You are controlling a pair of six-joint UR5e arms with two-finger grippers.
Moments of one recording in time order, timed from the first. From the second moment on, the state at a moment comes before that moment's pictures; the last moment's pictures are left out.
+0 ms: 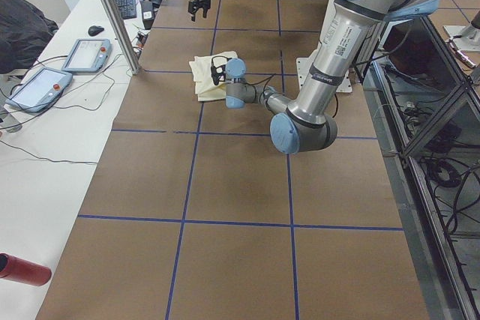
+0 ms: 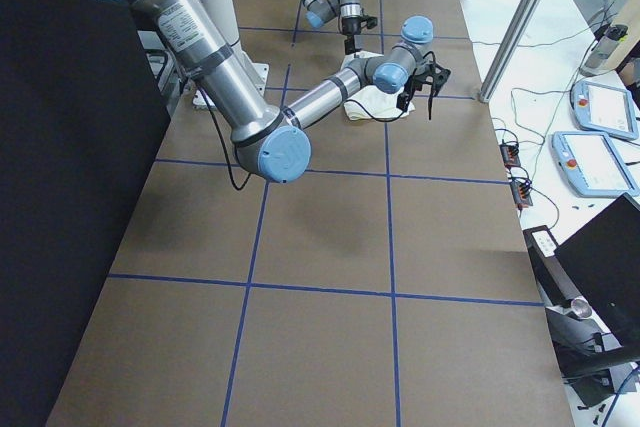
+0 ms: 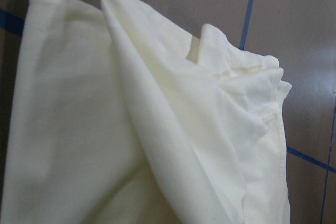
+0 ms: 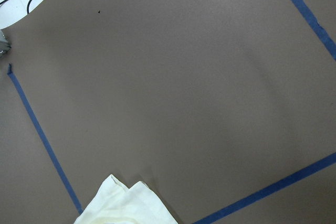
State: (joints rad) left arm -0.58 -2.10 -1.33 -2.84 -2.03 -1.77; right arm 0.95 -0.92 1.45 -1.25 2.18 1.56
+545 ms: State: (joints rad) left arm -0.52 -2.03 -1.44 -2.87 -2.07 -1.77; right arm 0.95 -0.91 1.45 -1.25 2.18 1.56
